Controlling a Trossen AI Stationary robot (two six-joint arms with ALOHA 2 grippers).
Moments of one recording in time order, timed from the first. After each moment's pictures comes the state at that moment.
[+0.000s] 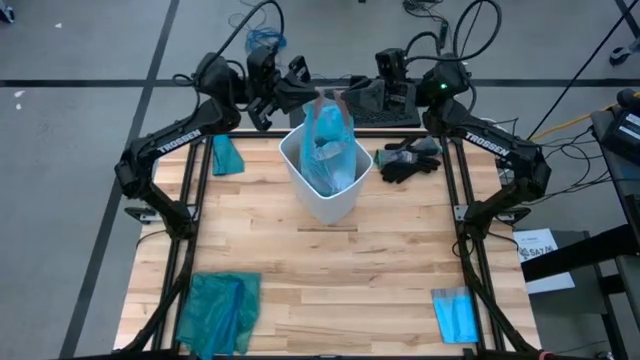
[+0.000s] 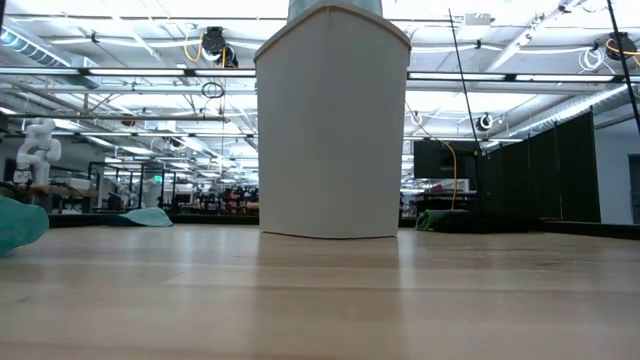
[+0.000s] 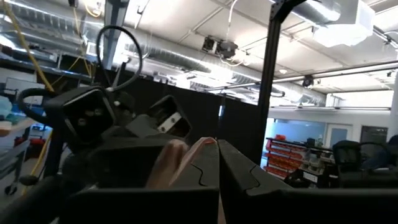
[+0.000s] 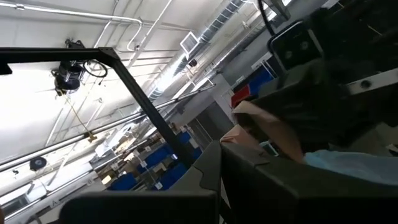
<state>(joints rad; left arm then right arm) 0.54 1.55 1.64 0.56 0.87 -0.64 -0.50 1.51 1.60 0.47 -0.79 1.10</state>
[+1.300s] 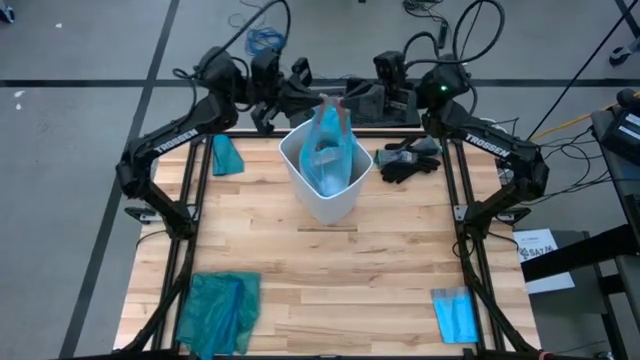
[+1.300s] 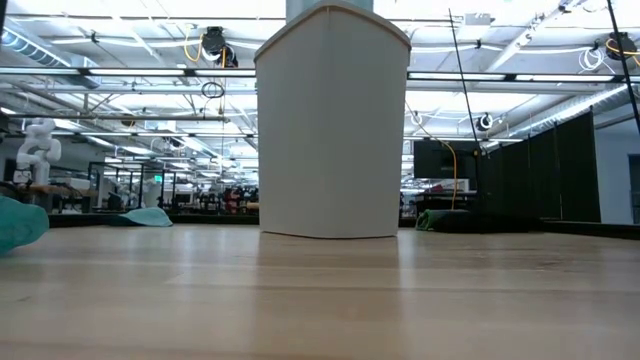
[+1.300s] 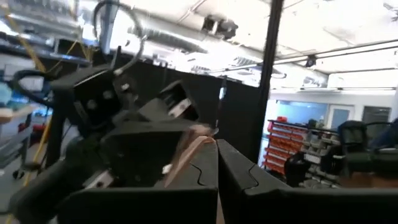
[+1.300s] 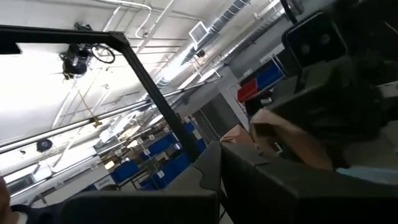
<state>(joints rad) 0.51 1.56 1.72 0.36 0.89 -0.51 -0.47 1.52 1.64 0.44 -0.81 1.04</state>
